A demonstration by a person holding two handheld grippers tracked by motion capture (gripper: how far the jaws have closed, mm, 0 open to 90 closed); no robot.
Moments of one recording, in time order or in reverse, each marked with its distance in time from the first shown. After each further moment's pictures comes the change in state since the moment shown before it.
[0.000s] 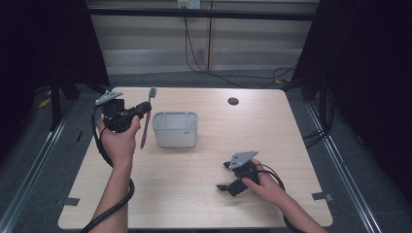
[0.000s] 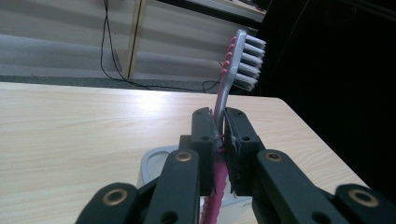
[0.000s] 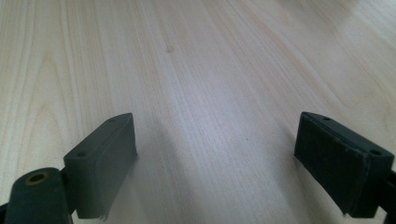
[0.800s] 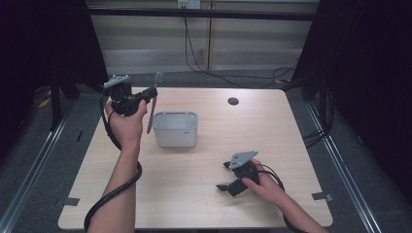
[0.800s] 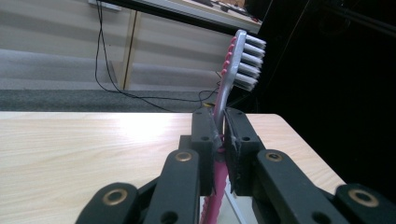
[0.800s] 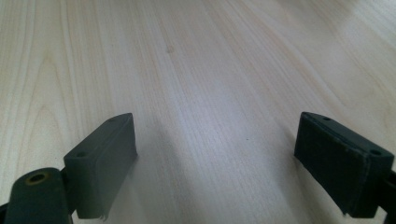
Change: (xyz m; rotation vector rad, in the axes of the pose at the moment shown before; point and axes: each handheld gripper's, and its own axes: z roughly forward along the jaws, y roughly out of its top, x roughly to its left) left arm -0.002 0.028 0.030 -0.032 -0.019 0.000; right arm 0.000 0.000 0.000 0.001 0.000 0.002
